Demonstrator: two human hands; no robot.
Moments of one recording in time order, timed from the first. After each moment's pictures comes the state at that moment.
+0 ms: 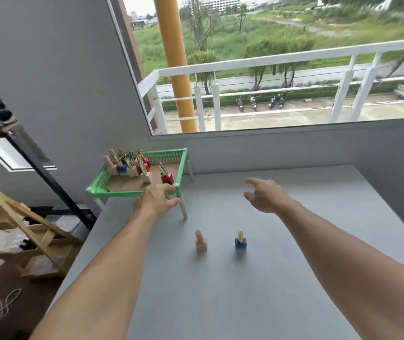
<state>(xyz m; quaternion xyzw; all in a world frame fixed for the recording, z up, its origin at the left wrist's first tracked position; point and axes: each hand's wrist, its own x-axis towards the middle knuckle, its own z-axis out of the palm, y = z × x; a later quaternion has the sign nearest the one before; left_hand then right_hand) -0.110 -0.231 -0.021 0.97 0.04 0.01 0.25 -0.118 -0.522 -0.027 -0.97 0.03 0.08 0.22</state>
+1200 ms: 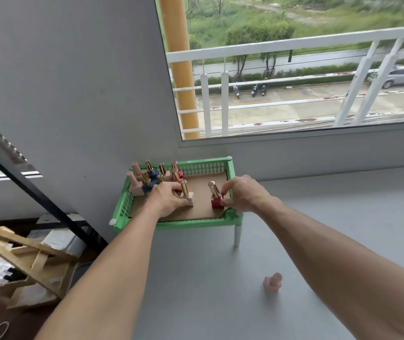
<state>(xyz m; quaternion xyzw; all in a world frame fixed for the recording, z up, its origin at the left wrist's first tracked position) 0.046 -0.088 -0.037 0.95 -0.03 -0.08 0.30 0.016 -0.307 -0.024 -0.97 -0.03 0.08 0.22</state>
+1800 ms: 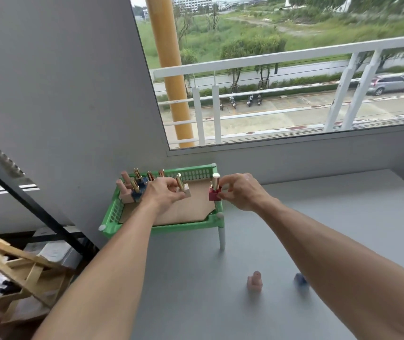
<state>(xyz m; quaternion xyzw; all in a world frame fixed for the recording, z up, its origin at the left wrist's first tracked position) 0.034 -0.121 -0.009 0.94 -0.03 -0.02 0.33 -0.005 -0.346 -0.004 -0.95 -0.04 0.01 0.31</state>
